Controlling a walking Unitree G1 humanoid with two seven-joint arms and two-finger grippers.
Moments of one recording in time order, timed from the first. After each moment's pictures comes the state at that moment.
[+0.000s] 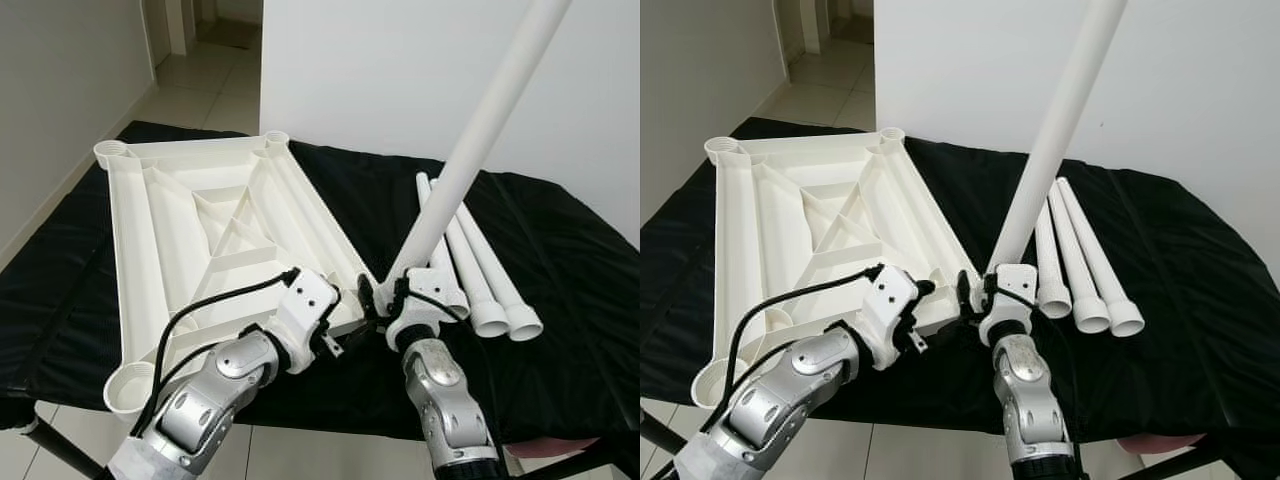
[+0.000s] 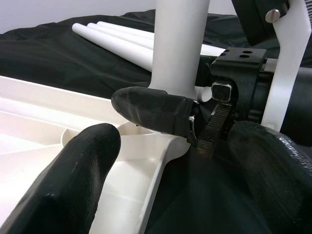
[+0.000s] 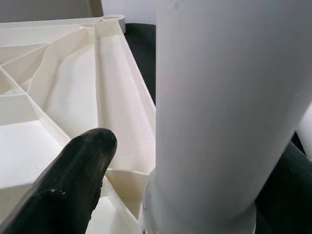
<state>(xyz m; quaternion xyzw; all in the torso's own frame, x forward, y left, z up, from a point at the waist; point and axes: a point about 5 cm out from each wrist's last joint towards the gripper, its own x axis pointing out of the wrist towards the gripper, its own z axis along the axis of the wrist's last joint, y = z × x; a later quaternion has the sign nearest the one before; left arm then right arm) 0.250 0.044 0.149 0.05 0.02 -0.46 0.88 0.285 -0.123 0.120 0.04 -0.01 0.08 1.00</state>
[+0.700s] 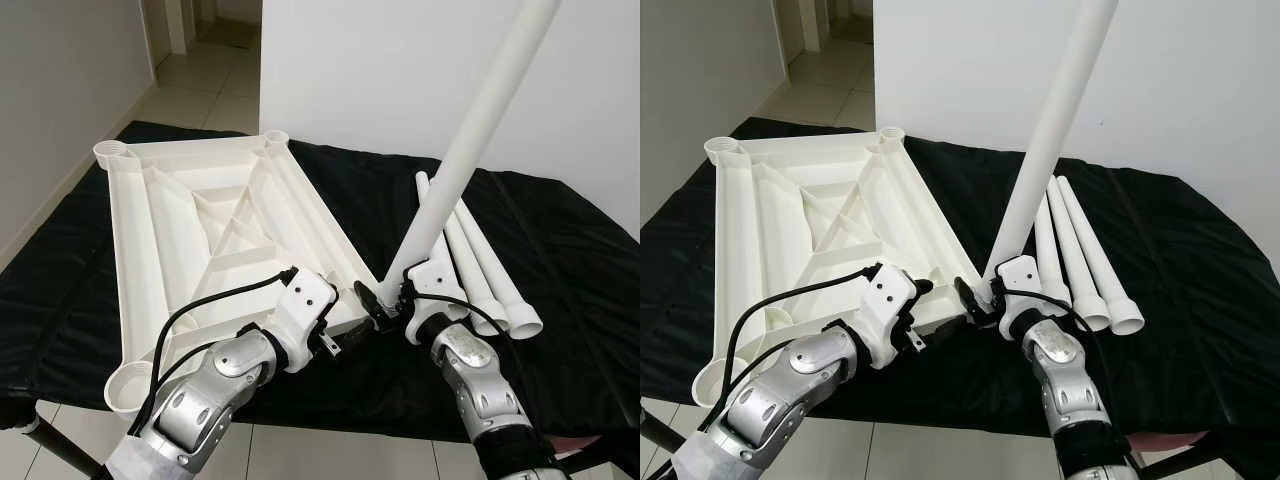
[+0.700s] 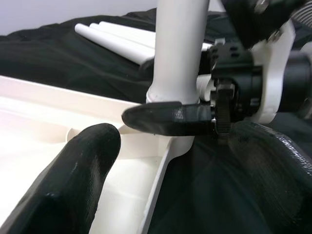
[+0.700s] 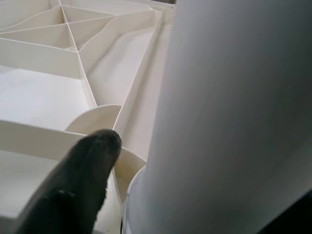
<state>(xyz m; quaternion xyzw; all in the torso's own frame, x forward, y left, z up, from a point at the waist) 0.252 0.046 0.151 0.06 0.02 -0.46 0.89 0.311 -0.147 0.110 -0.06 0.00 0.25 0.97</state>
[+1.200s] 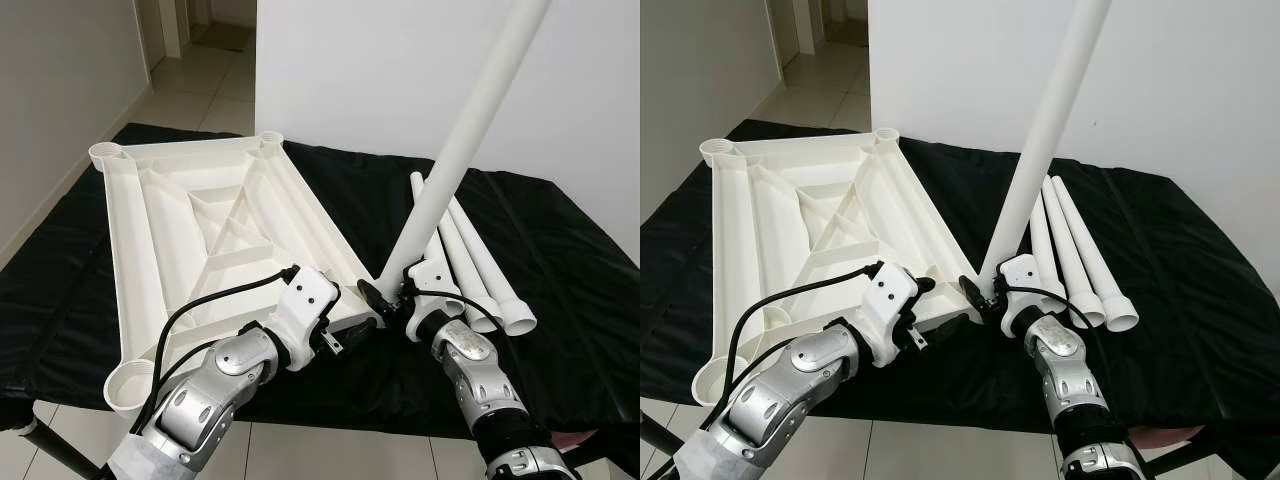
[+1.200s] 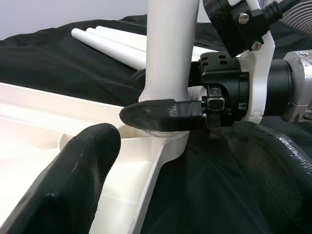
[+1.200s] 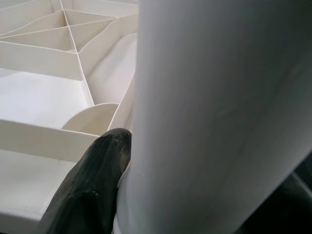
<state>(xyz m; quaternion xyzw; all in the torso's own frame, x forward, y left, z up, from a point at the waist) 0.252 0.045 0.152 0.05 0.02 -0.46 0.89 0.318 -0.149 0.105 -0.05 -0.01 0.27 0.96</state>
